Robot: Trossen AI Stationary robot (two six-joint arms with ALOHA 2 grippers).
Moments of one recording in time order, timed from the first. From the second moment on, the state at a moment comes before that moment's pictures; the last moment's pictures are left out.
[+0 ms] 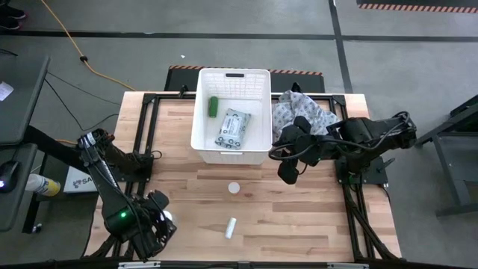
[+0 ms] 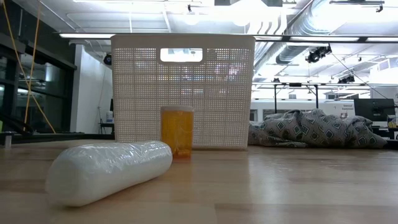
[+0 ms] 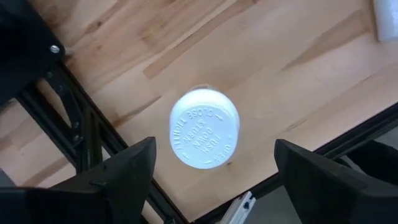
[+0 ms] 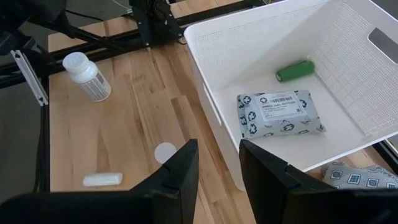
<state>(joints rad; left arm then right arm) -0.97 1.61 1.55 -1.52 -0.14 -1.93 0.32 1.49 1.85 -1.14 0.47 0.53</state>
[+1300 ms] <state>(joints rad) -0.97 1.67 1.47 -1.46 -0.11 -2.00 0.32 1.49 1.85 -1.14 0.47 0.53</state>
